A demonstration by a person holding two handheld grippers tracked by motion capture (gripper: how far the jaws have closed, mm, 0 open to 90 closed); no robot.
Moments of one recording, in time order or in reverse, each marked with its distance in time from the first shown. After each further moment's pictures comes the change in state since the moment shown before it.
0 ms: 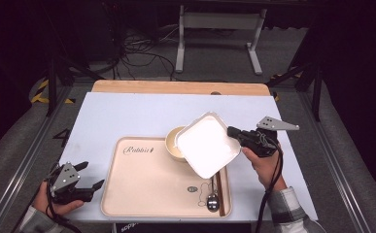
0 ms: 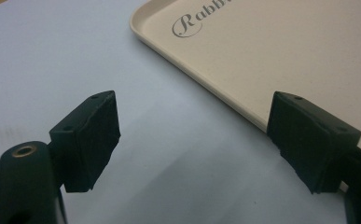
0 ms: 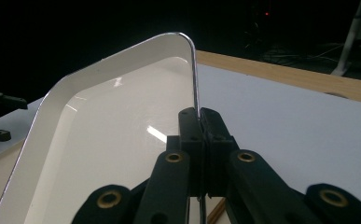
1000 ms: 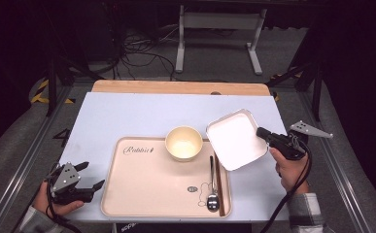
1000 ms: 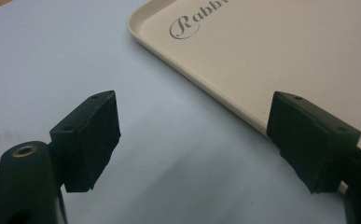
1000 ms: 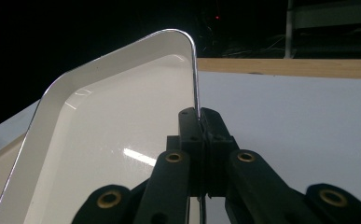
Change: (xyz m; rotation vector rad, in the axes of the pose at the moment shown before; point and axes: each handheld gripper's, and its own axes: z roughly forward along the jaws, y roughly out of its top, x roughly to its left) left arm -0.001 0.001 -0.001 -0.003 -0.001 0.007; right arm -0.054 -0.026 -0.055 -0.054 -0.151 0.150
